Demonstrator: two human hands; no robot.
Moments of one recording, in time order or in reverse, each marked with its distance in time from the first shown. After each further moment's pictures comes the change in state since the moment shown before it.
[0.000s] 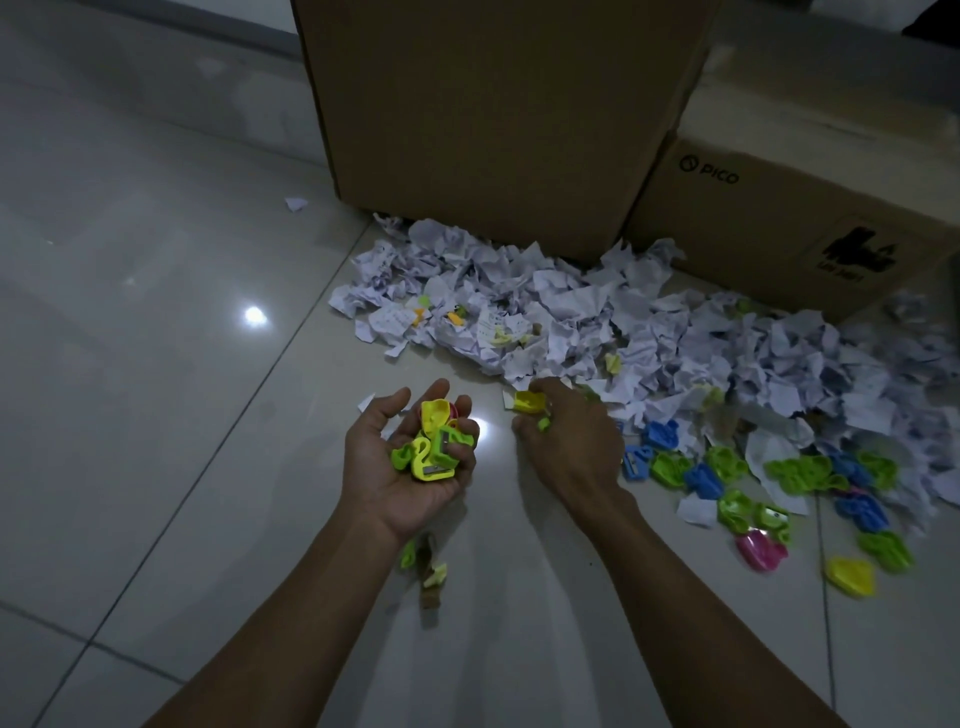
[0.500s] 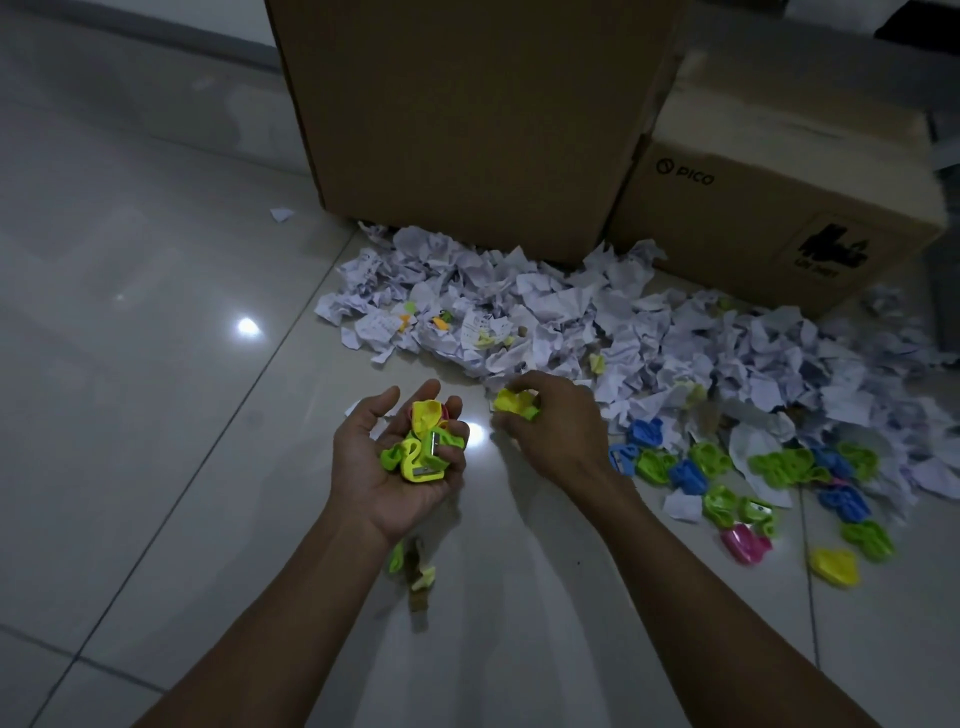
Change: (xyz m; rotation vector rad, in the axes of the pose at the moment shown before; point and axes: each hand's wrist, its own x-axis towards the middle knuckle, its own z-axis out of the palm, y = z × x) left_hand -0.002 -0.001 0.008 0.059 0.000 -0.002; right_hand 0.009 -0.002 -0.014 0.157 -0.025 -0.107
